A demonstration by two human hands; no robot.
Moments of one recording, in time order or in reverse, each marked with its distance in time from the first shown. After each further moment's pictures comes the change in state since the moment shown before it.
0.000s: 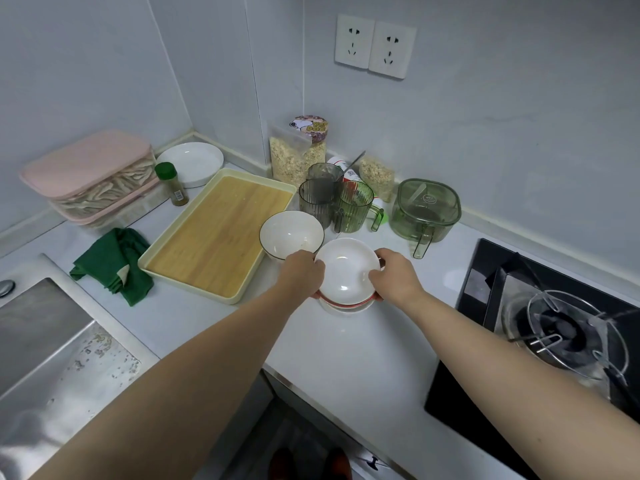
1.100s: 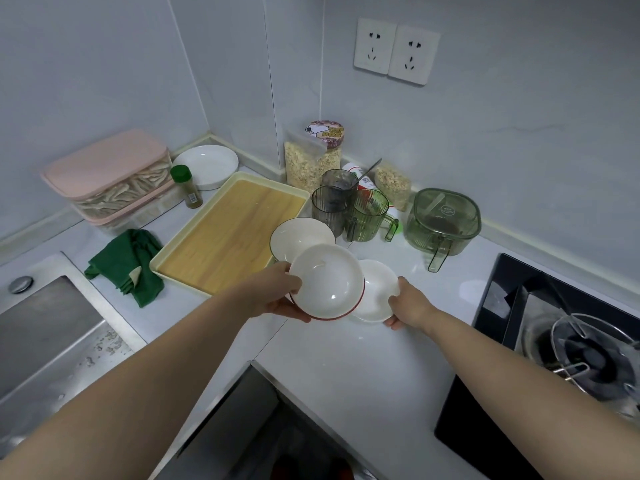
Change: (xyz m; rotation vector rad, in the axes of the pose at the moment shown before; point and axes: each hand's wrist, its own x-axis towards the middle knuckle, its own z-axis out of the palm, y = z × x) left_hand -0.021 -0.022 -0.061 -0.517 -0.413 -0.186; right_hand 0.032 0.047 0.015 0.018 -0.277 0.195
